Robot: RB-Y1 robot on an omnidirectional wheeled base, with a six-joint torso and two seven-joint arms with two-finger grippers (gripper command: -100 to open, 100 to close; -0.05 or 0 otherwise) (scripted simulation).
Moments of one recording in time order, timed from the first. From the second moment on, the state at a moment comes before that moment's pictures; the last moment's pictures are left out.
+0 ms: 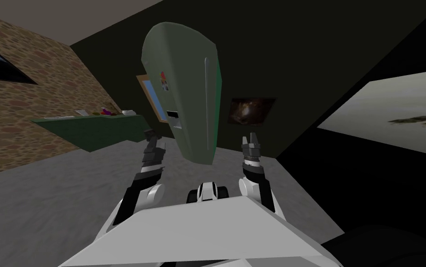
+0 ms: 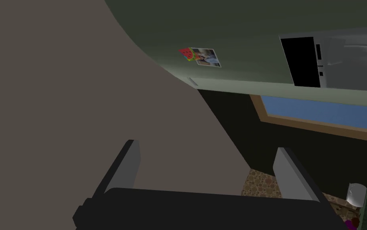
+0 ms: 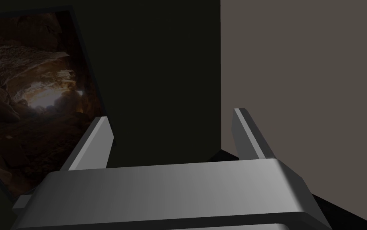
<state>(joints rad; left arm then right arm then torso) 0.45 0.06 0.06 -2.22 0.08 -0.38 -0.18 0.53 0.03 0.06 -2.37 -0.04 -0.46 0.14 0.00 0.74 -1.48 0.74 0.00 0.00</state>
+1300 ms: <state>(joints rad) 0.32 0.18 -0.06 -2.27 -0.08 -0.04 -0.25 0.53 0.03 0.06 -2.37 -0.04 -0.46 0.14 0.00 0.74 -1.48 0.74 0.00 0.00</state>
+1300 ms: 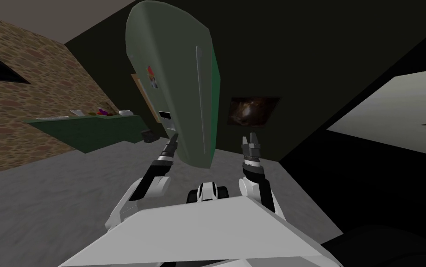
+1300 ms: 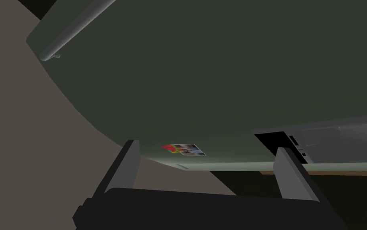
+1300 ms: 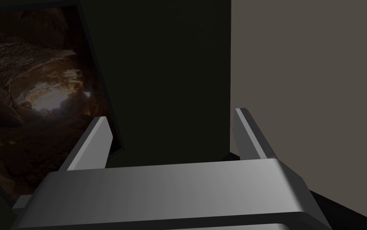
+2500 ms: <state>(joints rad) 0.19 0.12 -0.18 -2.29 -0.24 0.29 -0.32 0.53 0.03 0.06 -2.37 -0.04 -0.46 0.14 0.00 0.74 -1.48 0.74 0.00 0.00</state>
